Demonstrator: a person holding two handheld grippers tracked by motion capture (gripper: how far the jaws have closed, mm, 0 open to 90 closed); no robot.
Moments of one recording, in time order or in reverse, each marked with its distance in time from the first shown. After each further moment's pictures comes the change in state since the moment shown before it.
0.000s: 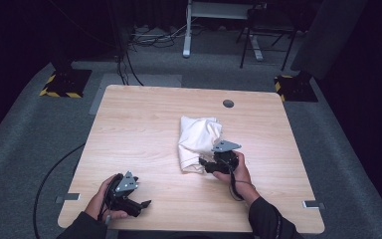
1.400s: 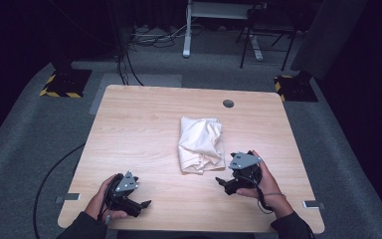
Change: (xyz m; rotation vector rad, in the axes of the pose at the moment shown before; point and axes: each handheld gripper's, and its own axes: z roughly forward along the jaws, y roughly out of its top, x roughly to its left) left arm 0.000 0.000 0.000 0.002 -0.004 0.001; right arm 0.008 -0.009 -0.092 0.045 0.024 -0.259
